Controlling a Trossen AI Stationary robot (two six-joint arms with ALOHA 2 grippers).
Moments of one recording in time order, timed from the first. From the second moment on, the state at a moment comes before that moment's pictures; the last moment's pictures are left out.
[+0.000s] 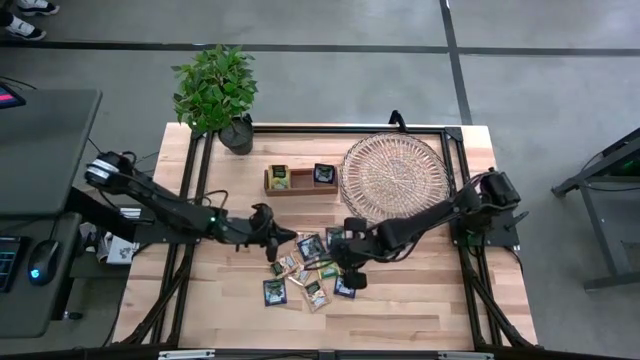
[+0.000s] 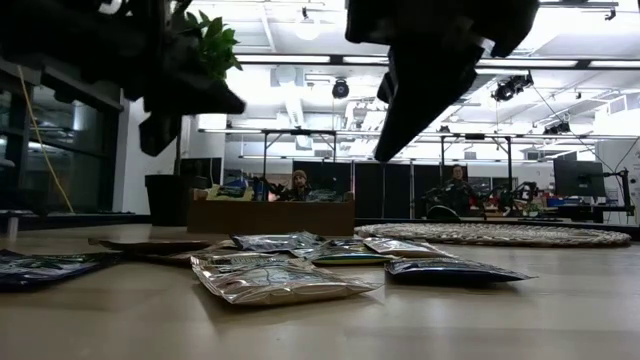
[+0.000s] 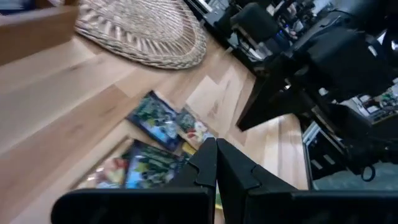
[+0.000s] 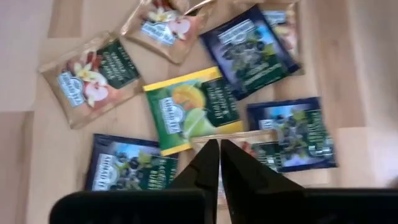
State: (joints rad) left arm -0.37 1.30 0.45 0.51 -0.43 -0.87; right arm 0.33 1.81 1.26 -0.53 0.18 0.35
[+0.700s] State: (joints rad) left arm -0.37 1.67 0.68 0.50 -0.28 -1.03; right arm 0.39 1.94 1.26 -0.35 0.12 0.37
